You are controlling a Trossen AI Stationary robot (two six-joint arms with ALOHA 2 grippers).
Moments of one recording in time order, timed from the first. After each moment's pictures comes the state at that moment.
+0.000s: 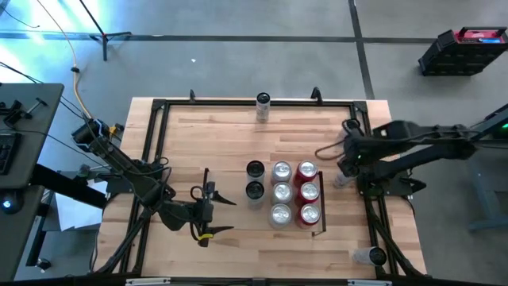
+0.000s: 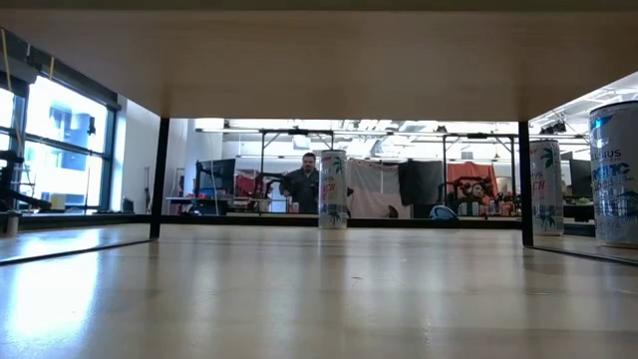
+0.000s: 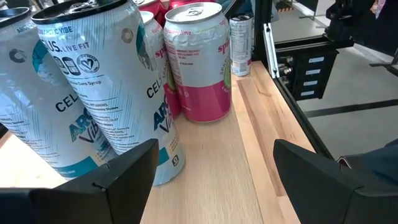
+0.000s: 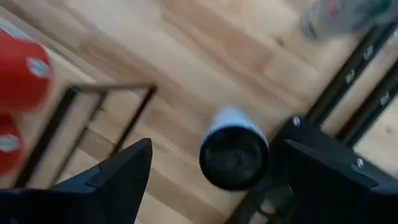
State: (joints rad) left arm -0.69 1.35 0.93 0.01 -0.64 -0.12; right arm 0.10 0.96 1.15 -1.55 0.13 1.09
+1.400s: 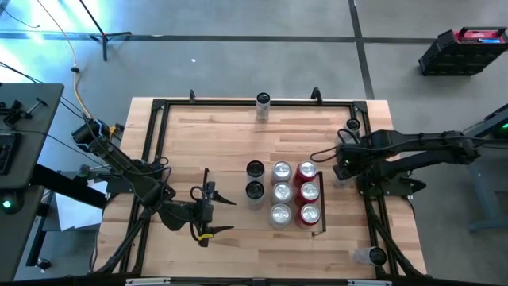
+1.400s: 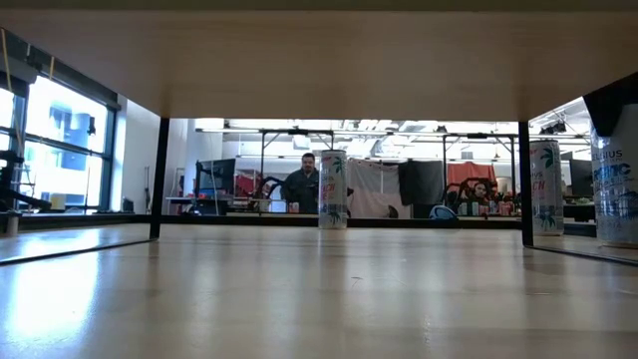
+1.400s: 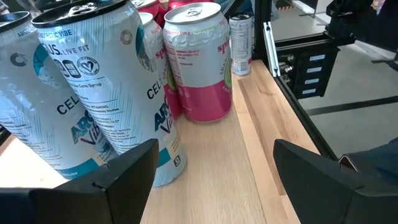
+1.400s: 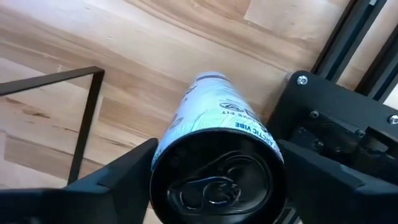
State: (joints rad) left arm -0.69 1.35 0.93 0.00 -0.64 -0.10; right arm 0.00 0.92 0.84 -1.42 0.00 1.20
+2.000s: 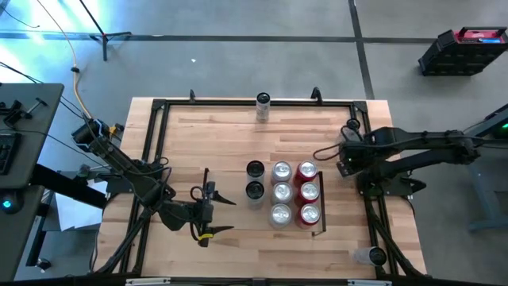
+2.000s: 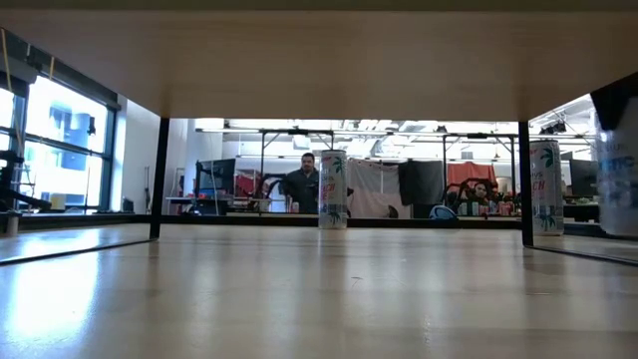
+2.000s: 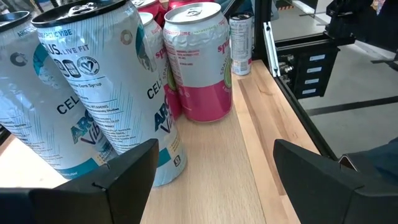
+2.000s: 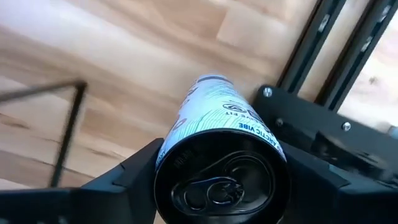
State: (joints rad) left arm -0.69 1.35 0.93 0.00 -0.64 -0.10; right arm 0.00 0.92 0.90 -1.52 0.08 1.18
